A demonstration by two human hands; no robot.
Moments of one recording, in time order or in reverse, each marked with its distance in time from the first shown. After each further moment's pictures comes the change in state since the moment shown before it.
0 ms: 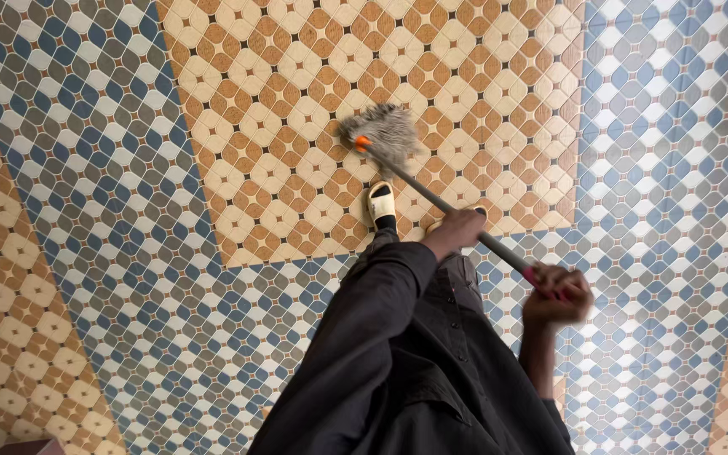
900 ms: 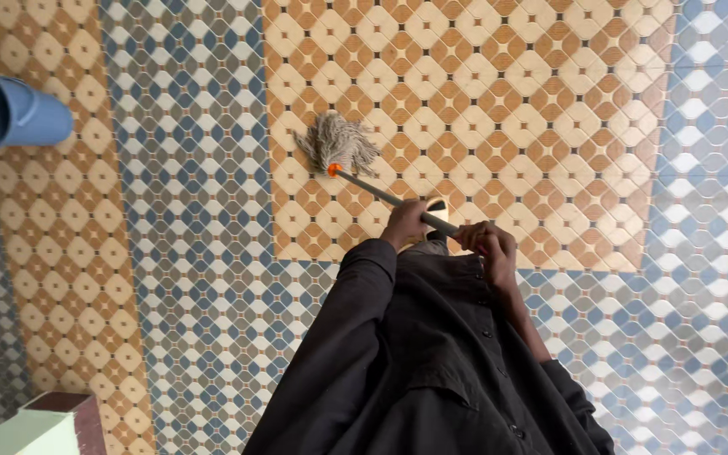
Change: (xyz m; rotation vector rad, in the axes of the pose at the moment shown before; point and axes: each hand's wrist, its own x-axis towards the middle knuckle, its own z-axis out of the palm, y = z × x) left_hand -0.178 -0.162 -0.090 -0.070 0.540 -0.203; right_hand -0.041 0.082 0.170 -0.298 -0.867 0.228
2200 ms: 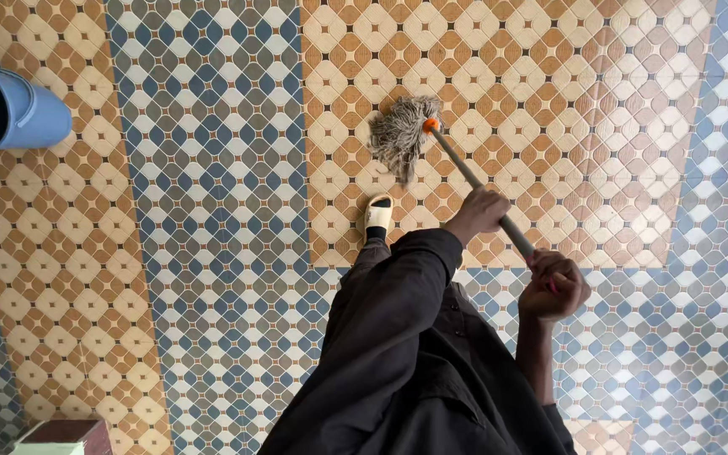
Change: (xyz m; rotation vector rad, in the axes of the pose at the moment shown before) left_hand 0.045 -0.019 -0.070 0.120 -0.245 0.297; right_hand 0.011 -0.020 0.206 0.067 0.612 -0.425
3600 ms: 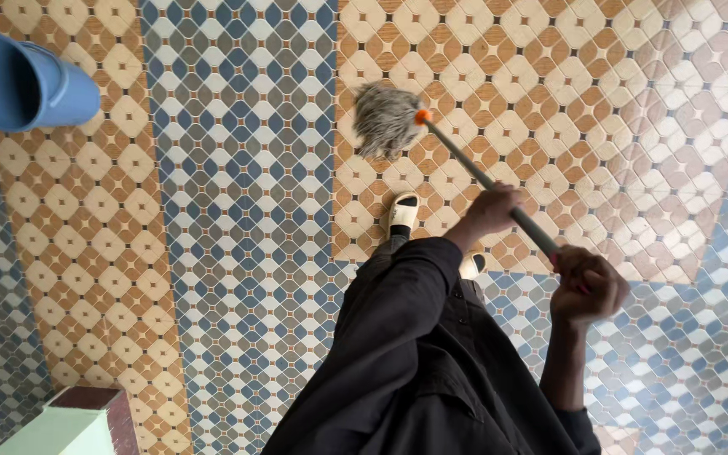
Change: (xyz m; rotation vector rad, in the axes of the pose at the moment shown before) left_hand -0.022 -0.047 -0.053 -0.151 0.120 -0.035; right_hand 0.036 -0.002 0.065 -0.103 -0.200 0.027
